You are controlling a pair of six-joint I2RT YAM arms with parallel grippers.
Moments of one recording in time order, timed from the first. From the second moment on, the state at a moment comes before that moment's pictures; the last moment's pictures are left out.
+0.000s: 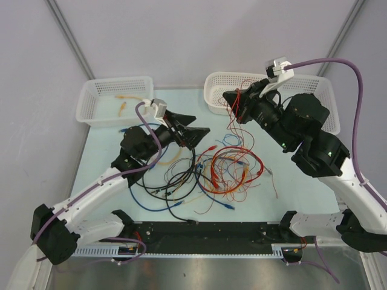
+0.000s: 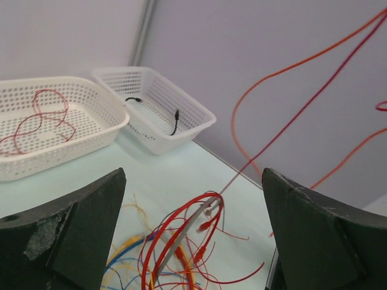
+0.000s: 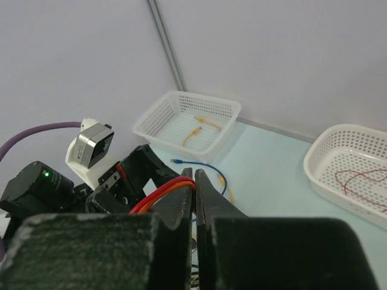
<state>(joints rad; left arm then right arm) -0.64 1.04 0.81 0.43 0.28 -0.49 0.94 1.15 1.70 -0.43 0.28 0.22</state>
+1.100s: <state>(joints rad) -0.85 1.40 0.99 0.77 0.41 -0.48 0.94 1.16 1.63 -0.42 0.22 0.25</state>
